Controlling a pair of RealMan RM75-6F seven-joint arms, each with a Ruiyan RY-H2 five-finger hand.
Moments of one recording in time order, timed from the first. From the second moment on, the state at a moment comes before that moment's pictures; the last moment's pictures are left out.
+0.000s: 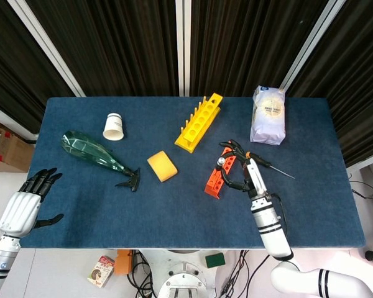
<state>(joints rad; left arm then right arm) -0.14 -1.09 0.02 -1.65 1.64 1.48 -0.06 0.46 -1.63 0.31 -1.75 -1.30 1.21 0.62</state>
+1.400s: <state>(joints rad) -0.13 -1.08 0.02 -1.64 1.64 1.49 -0.08 0.49 -1.72 0.28 -1.53 -1.27 1.12 0.65</state>
